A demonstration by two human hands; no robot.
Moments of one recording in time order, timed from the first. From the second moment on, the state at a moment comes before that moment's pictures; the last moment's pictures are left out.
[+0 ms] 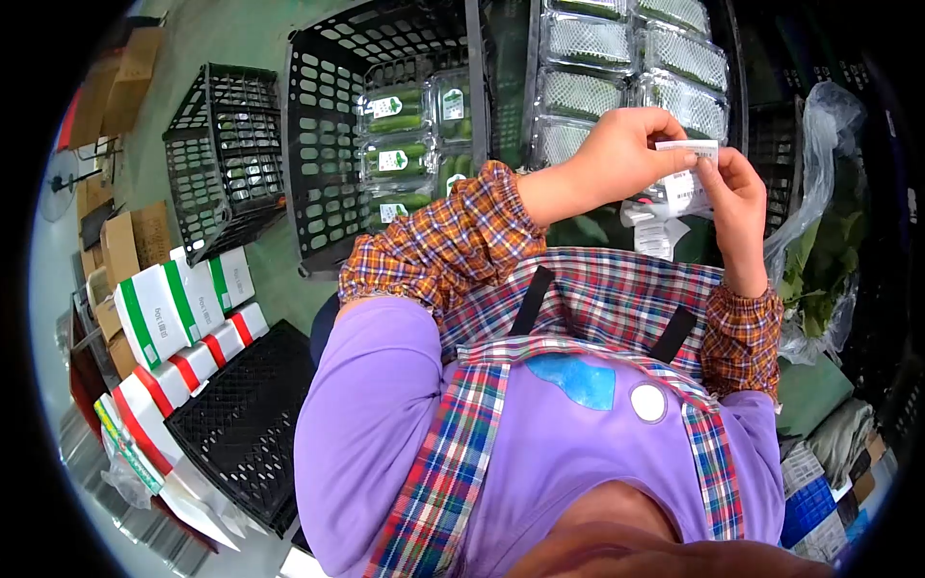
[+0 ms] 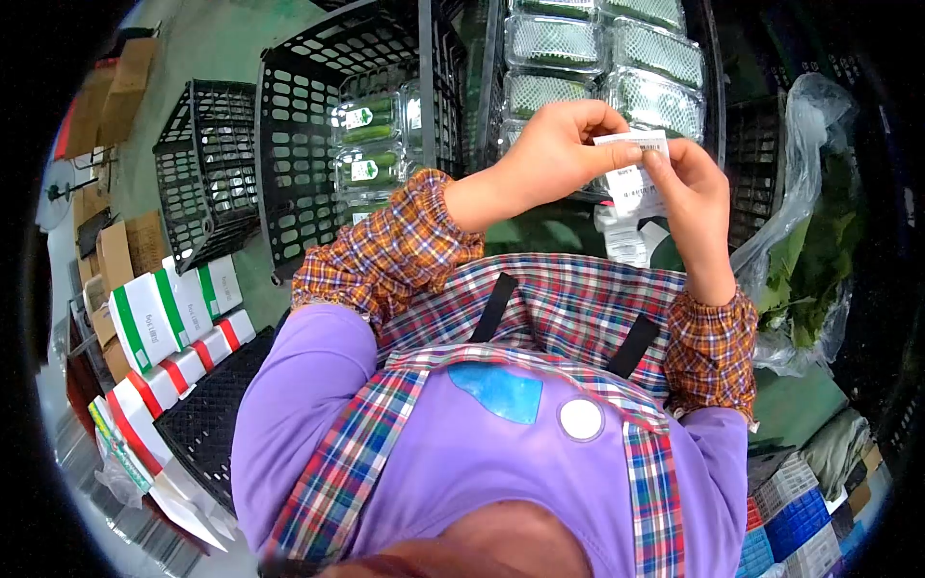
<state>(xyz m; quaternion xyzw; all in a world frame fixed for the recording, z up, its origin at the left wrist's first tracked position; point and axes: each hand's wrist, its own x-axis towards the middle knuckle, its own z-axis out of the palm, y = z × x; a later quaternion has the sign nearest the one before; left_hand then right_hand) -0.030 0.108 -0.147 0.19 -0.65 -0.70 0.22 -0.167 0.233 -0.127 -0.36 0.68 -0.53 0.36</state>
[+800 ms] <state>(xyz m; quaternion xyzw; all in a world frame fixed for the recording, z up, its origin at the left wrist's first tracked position) -0.069 0.109 -0.196 0.22 -0.52 -0.78 0.26 -0.204 0.240 -0.149 -0.29 0.67 -0.59 0.34</state>
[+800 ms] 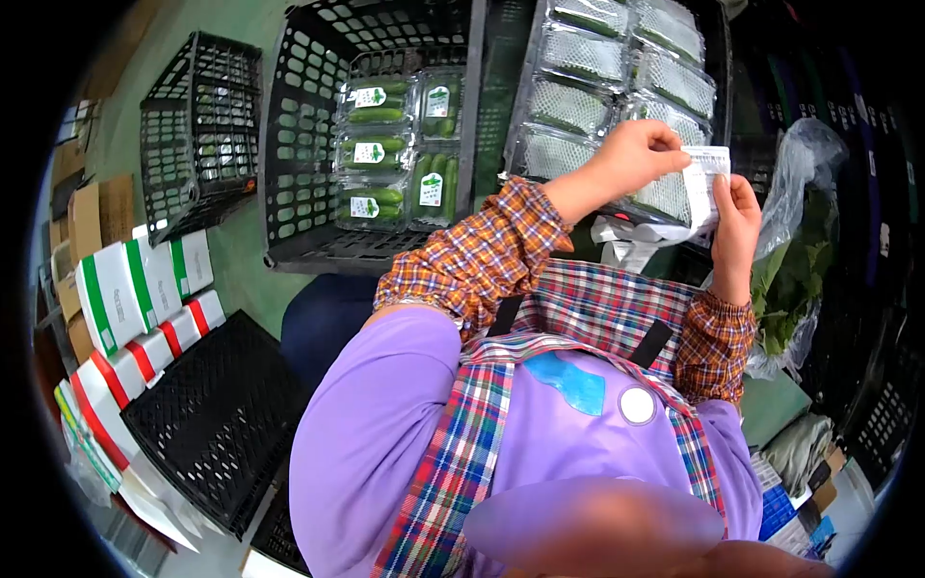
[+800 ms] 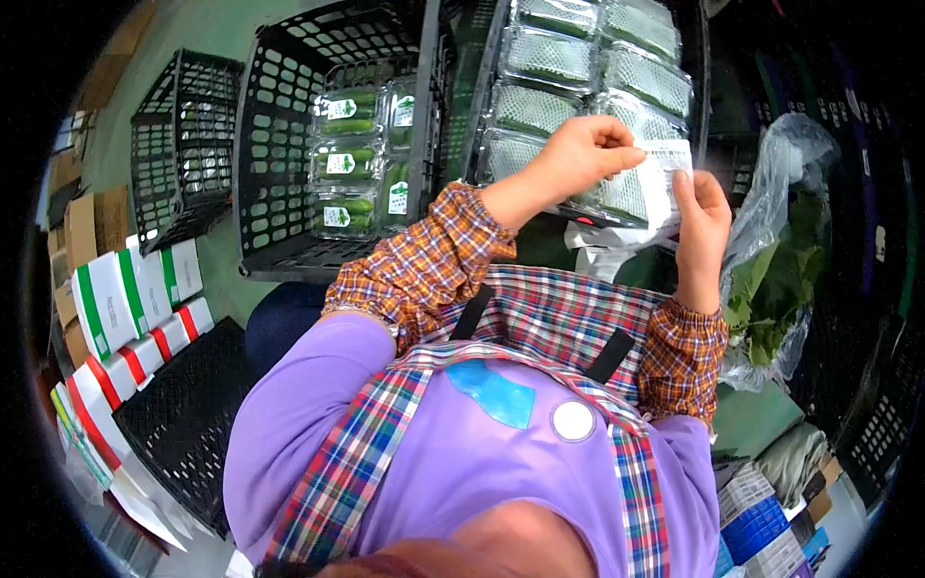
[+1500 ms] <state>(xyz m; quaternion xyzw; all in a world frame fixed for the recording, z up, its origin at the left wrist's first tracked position) -0.119 0.117 -0.339 0.44 -0.63 -0.64 -0.04 -0.218 0.242 -0.149 -0.17 0.59 -0.73 0.32</state>
